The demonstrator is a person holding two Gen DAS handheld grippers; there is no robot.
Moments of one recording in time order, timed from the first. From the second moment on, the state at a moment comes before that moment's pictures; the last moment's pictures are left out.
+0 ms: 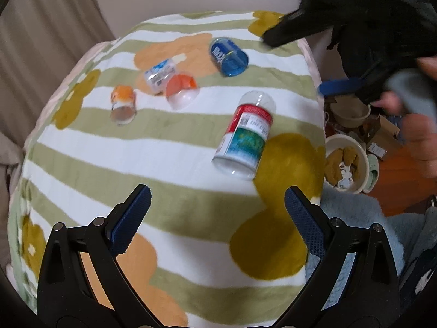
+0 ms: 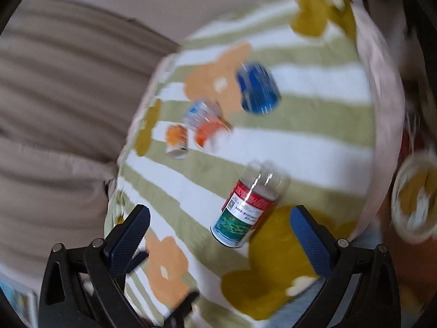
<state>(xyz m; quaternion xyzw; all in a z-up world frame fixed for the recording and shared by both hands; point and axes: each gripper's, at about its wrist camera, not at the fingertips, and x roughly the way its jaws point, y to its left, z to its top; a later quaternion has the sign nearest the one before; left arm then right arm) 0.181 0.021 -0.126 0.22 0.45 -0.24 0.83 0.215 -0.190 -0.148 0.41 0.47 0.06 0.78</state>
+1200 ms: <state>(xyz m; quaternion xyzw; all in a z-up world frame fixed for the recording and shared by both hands) 0.191 0.079 -0.161 0.17 0.47 -0.24 0.83 0.270 -0.150 -0.210 0.38 0.48 0.00 0.79</state>
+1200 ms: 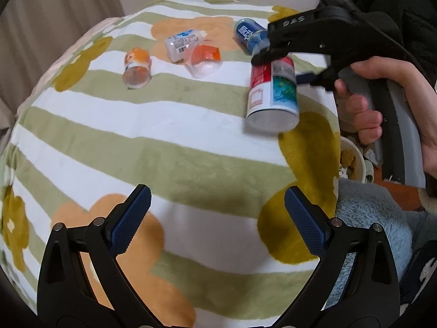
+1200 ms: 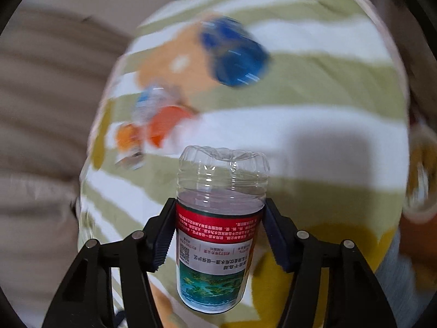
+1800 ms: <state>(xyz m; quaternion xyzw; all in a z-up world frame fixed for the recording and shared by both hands) 0.199 0.108 -0.169 0.06 0.46 -0.17 0.87 0.231 -0.102 -0.186 -0.08 0.23 0.29 0.93</state>
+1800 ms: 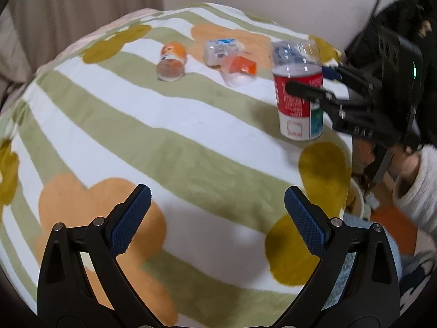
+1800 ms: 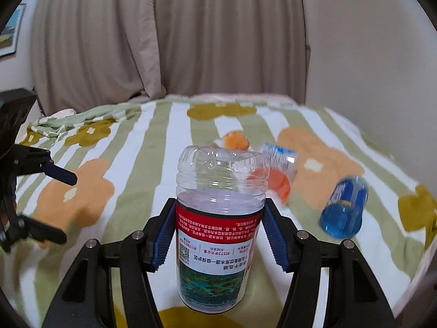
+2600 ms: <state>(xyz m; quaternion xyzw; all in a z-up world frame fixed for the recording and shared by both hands) 0.198 0.094 -0.160 0.04 0.43 -0.16 0.89 0.208 -0.112 -0.203 -0.10 0.22 0.31 0.92</state>
